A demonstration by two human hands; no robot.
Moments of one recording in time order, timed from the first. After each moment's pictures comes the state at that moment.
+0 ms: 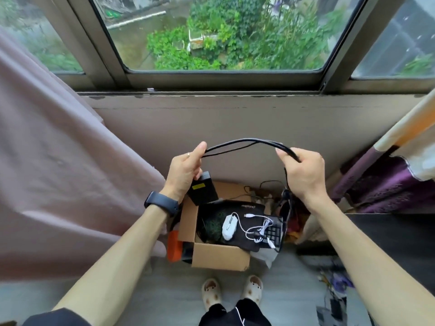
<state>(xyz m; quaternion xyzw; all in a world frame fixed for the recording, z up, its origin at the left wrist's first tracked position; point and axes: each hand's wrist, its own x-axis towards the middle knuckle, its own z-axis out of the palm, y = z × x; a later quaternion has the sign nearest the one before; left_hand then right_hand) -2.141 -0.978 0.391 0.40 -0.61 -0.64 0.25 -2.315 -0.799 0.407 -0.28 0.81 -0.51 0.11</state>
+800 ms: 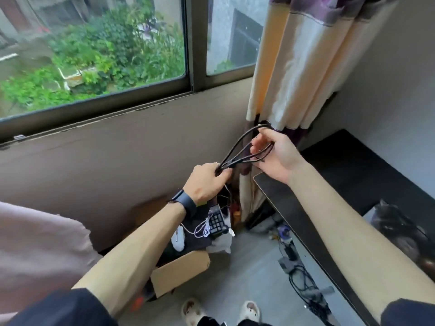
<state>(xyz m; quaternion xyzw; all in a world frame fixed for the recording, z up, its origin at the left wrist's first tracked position) -2.239 -0.811 0.399 0.08 -0.92 -0.38 0.00 -2.321 -0.640 0.470 0.09 0.52 -0.80 0.30</state>
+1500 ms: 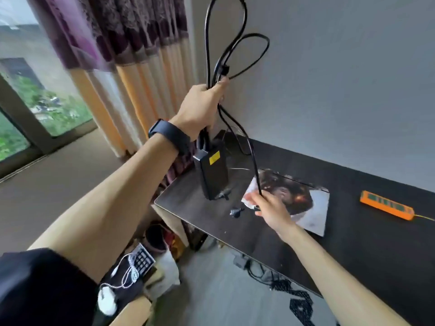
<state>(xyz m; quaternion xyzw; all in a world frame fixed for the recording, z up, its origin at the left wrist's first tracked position) -2.257 -0.432 0.630 -0.13 -0.78 -0.61 0.00 -2.141 -0.266 0.414 0.17 0.76 -0.63 0.02</state>
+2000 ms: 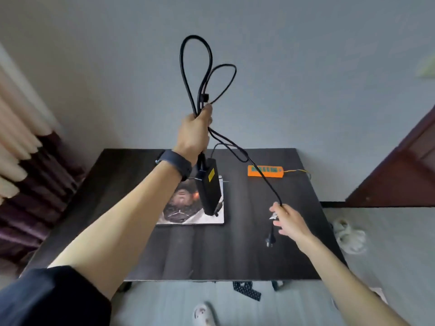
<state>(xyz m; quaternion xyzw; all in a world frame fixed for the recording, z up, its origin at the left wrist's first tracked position) -2.176 -0.100 0.564 -0.21 -0.68 -0.67 -0.19 -1.944 0.033 0.361 0.48 0.69 -0.54 -0.08</state>
